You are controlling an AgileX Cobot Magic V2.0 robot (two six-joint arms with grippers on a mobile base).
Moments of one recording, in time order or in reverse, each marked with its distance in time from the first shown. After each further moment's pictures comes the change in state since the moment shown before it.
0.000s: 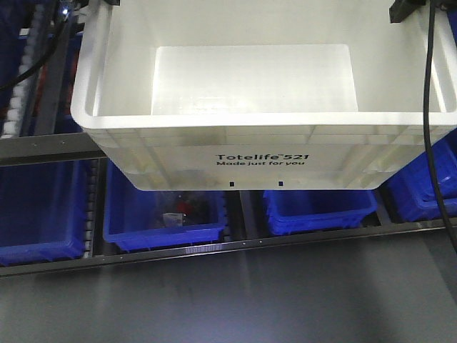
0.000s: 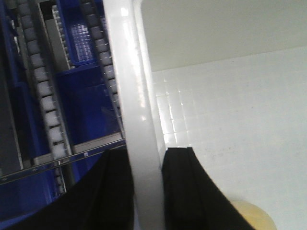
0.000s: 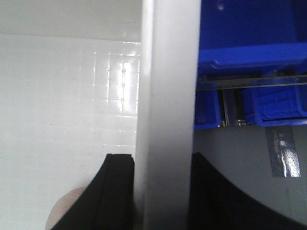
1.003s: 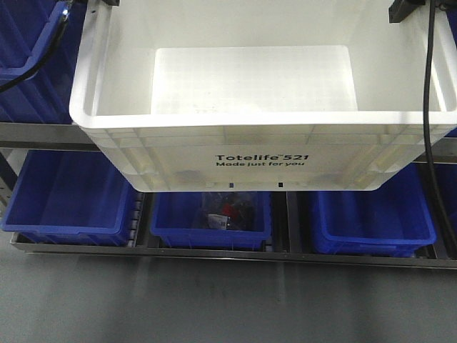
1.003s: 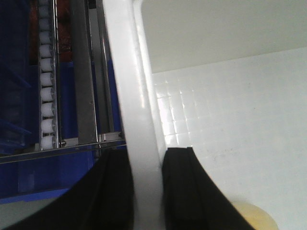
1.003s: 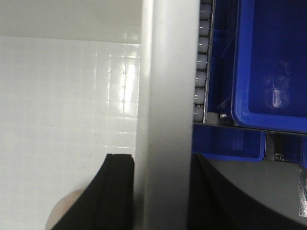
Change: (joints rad) left arm 0.000 0.000 0.000 0.007 0.005 0.000; right arm 0.001 0.000 0.000 0.003 0.000 0.000
